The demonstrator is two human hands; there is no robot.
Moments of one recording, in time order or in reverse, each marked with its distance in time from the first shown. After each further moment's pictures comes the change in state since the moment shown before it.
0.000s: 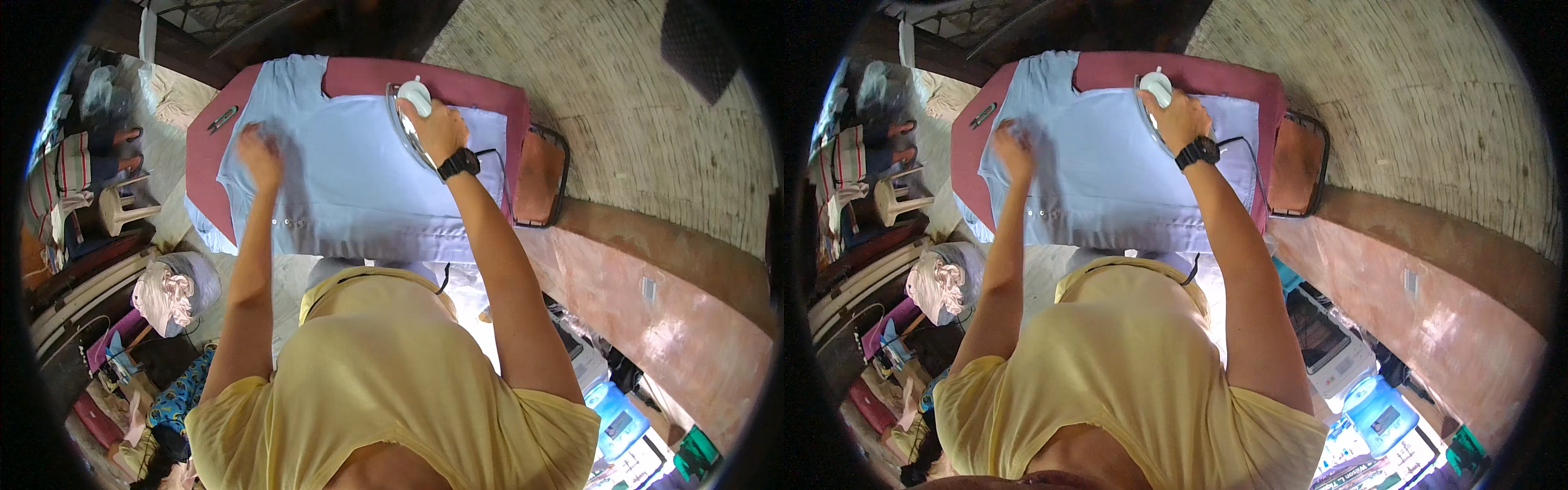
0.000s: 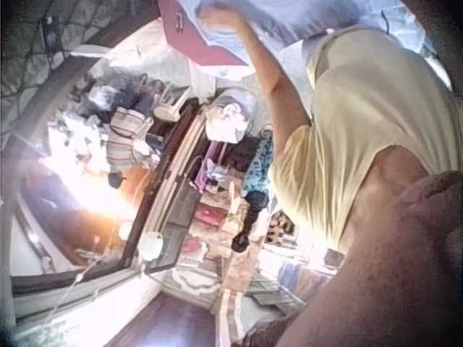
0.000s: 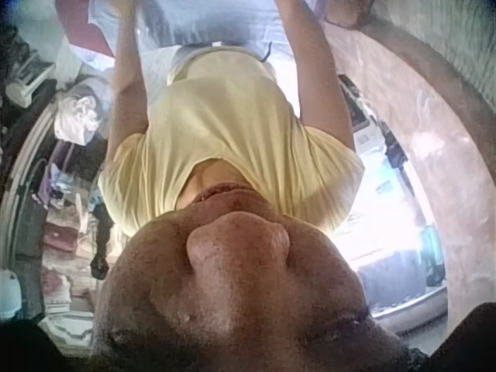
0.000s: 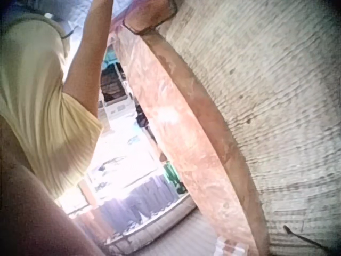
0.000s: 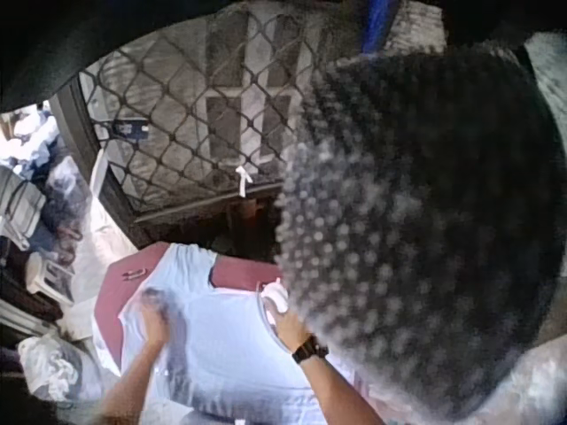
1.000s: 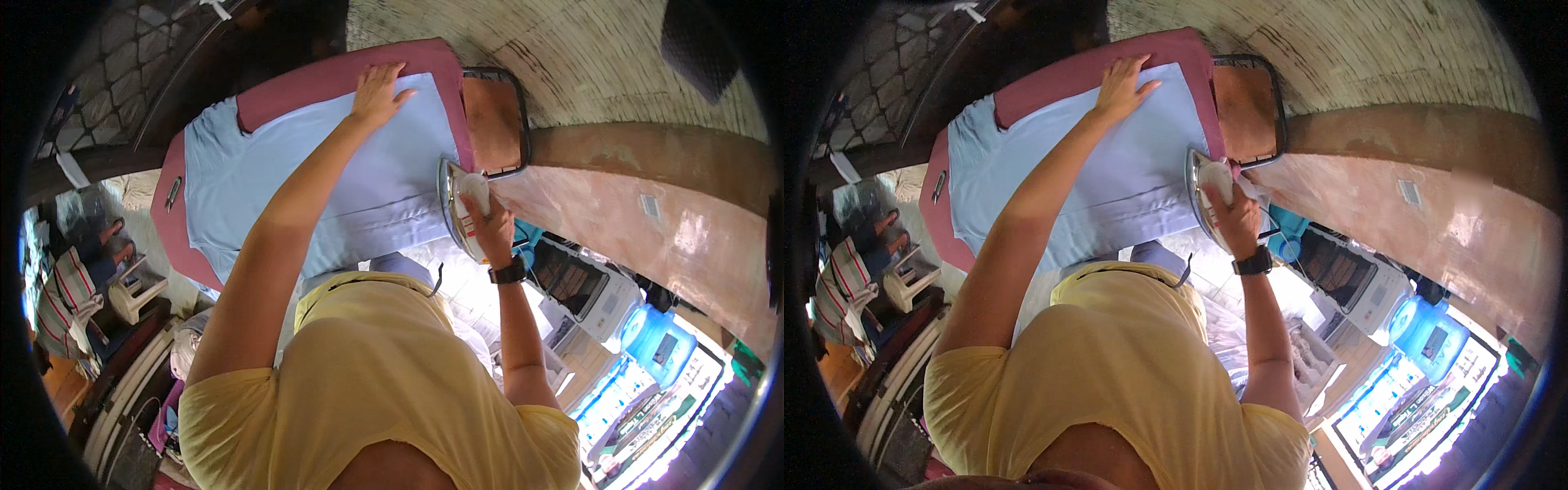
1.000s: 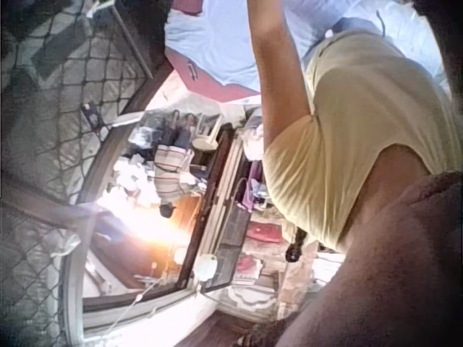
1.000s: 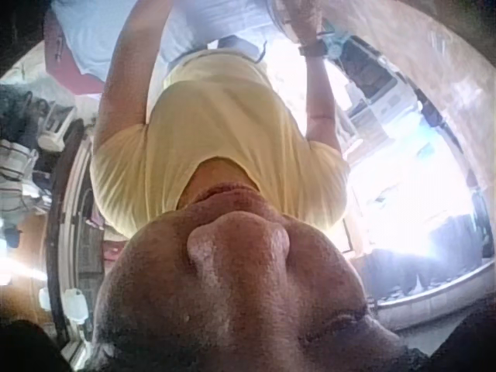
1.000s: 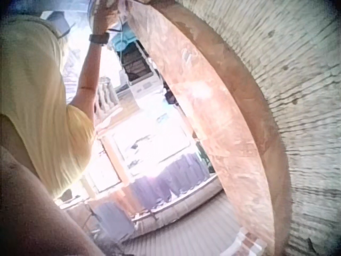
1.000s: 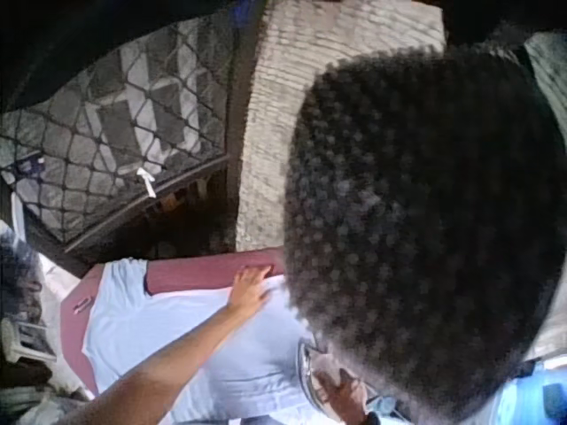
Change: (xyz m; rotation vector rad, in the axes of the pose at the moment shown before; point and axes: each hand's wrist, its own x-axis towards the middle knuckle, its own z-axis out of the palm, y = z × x) left_hand 0.043 0.341 0.135 -0.519 -0.471 0.533; right_hand -0.215 0.176 -0.057 0.180 0.243 0.276
